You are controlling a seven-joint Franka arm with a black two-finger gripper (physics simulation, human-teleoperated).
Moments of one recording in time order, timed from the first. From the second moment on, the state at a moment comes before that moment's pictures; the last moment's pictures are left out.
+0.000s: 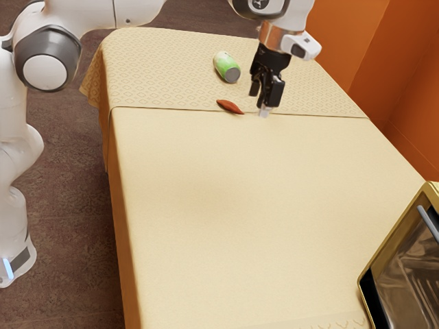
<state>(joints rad) -0.58 0.13 0.59 -1.28 -0.06 1.40 0.05</state>
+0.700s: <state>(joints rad) -0.62 0.19 -0.21 -1.00 0.42 1.66 0.53</state>
